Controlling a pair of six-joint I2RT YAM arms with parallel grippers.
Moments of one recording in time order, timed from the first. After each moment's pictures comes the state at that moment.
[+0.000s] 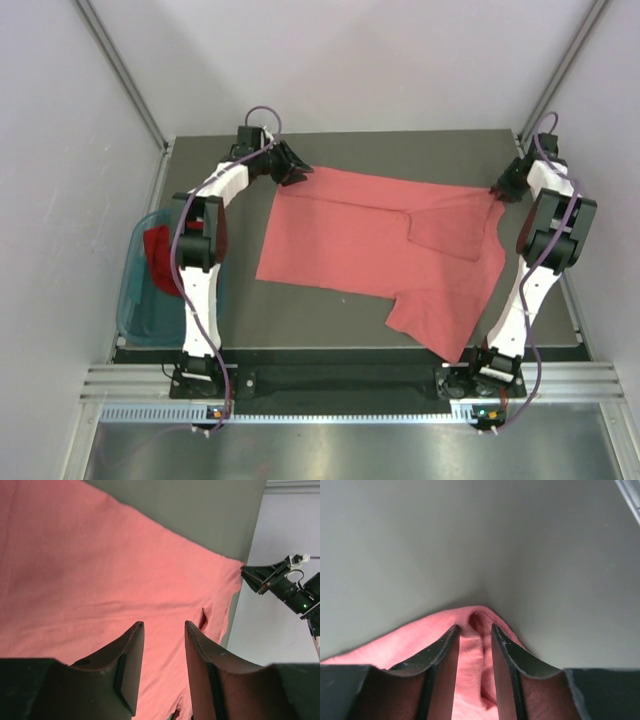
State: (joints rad) left arm -0.15 2.28 1.81 -0.21 0.66 -0.83; right arm -0.34 2.27 1.82 -0.55 -0.14 0.44
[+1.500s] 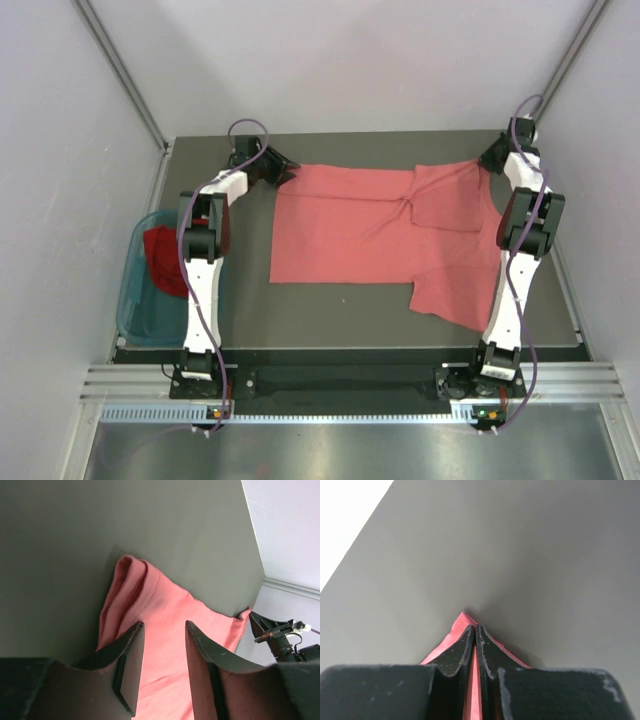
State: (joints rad) left arm -0.09 2.49 1.91 -0.04 0.45 -1.07; right arm -0.24 2.57 2.23 -0.40 -0.10 0.56
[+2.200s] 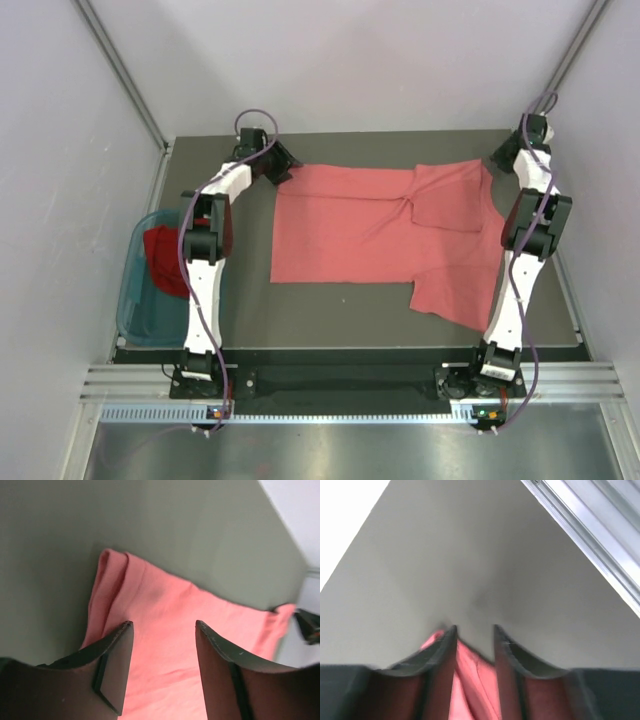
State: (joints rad) left arm -0.13 2.46 1.98 -0.17 0.36 -0.87; right arm -0.27 2.57 2.27 -0.45 0.00 0.56
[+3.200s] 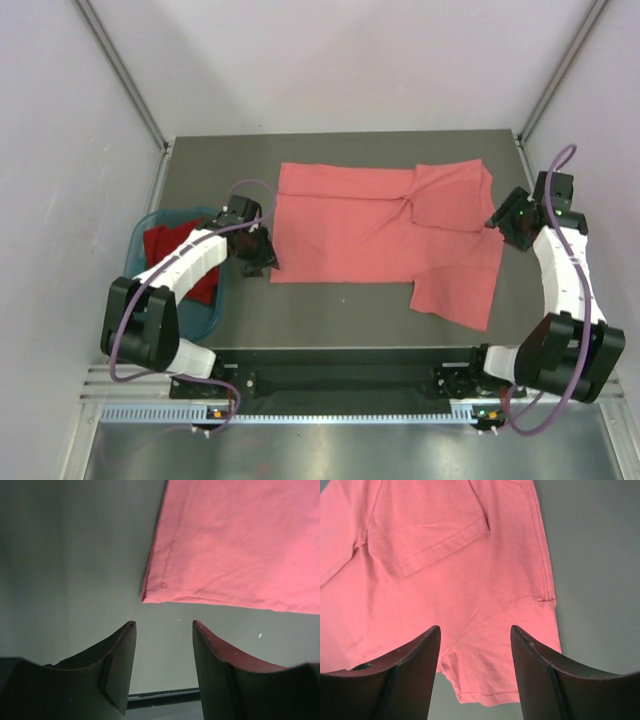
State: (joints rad) left arm -0.29 1.44 0.94 -0.66 0.10 -0.63; right arm -0.28 1.27 1.07 -0.71 -0.08 0.46
